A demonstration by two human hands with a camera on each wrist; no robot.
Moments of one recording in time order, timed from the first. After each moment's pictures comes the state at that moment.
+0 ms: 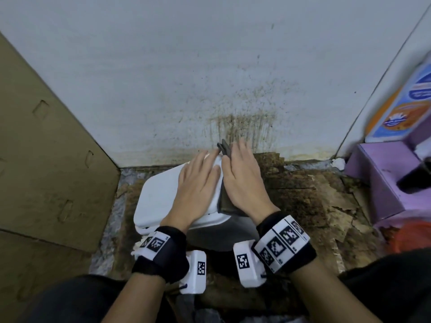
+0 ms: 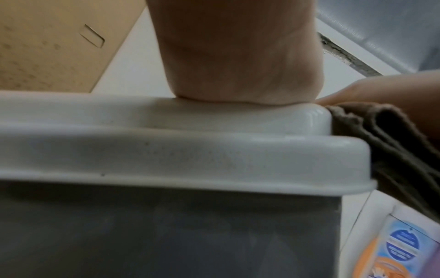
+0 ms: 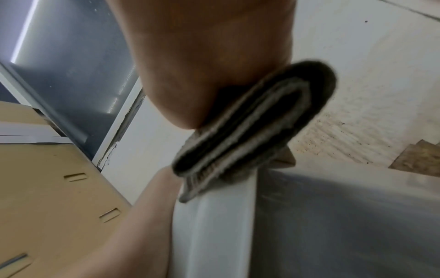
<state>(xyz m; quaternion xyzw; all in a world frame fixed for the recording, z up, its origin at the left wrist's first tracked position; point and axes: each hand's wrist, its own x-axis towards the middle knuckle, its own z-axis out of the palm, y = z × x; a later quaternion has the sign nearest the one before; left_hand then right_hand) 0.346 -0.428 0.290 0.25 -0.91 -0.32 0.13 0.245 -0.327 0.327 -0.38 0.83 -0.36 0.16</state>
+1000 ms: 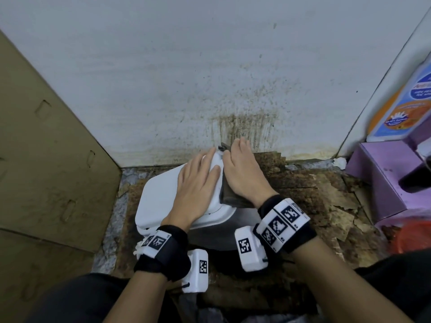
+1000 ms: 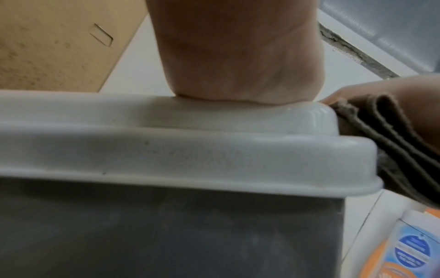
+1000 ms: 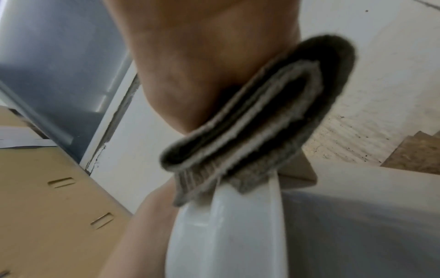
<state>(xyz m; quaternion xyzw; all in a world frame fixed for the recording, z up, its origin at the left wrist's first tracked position) 0.349 -0.437 0.284 0.27 -0.90 -0.31 0.13 0.232 -0.344 0.334 -0.38 0.84 -0.32 0.23</state>
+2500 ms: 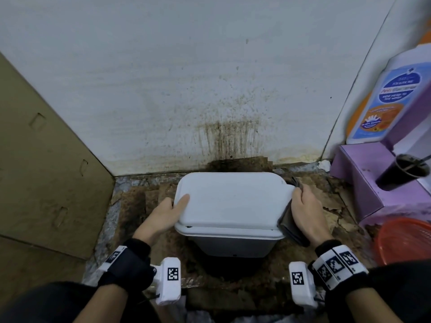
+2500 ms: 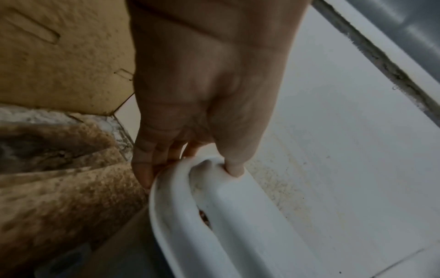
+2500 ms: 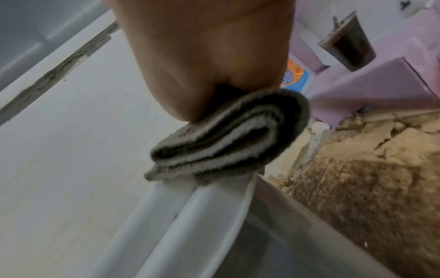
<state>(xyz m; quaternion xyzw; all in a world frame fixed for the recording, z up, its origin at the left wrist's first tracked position) 0.394 -0.446 0.242 0.43 -0.72 -0.54 -0.01 0.160 -0.168 0.259 -0.13 0.88 -0.43 0.16</state>
